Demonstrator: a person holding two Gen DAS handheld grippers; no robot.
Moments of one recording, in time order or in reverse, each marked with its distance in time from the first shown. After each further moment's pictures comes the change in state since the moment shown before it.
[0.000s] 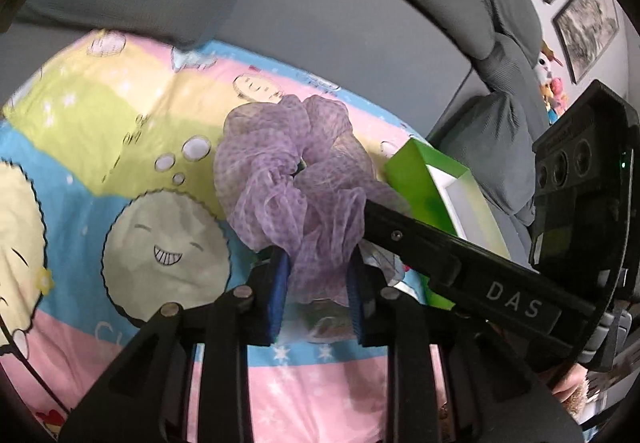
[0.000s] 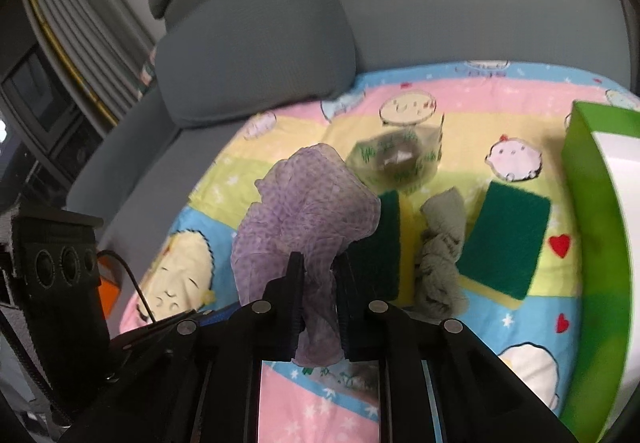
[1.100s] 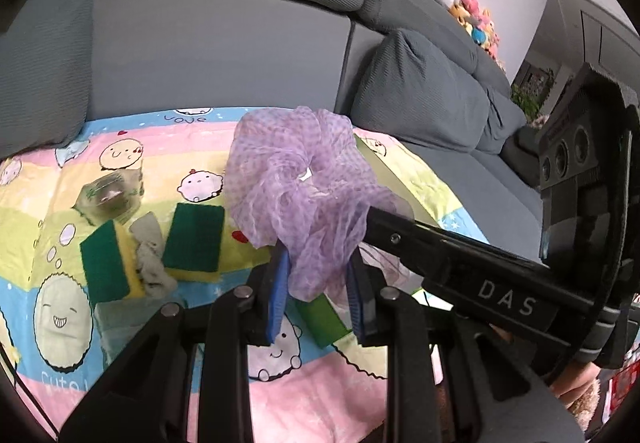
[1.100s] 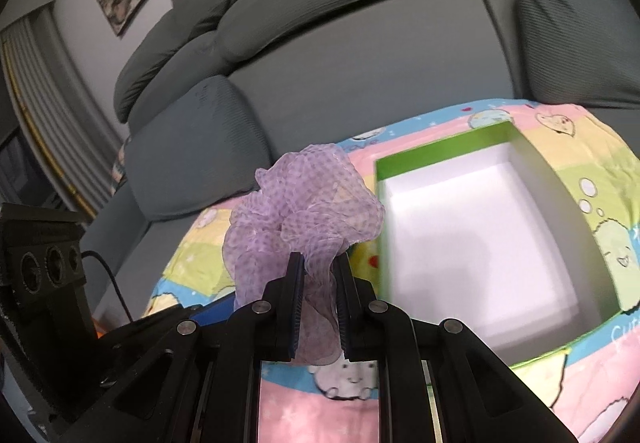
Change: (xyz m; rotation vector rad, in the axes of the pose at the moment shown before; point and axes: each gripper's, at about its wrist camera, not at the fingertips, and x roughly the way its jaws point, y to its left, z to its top) left arm 0.050 -0.166 -0.014 0.376 0.009 -0.068; right arm -0.157 -0.106 -0.032 0.169 -0.286 -0.132
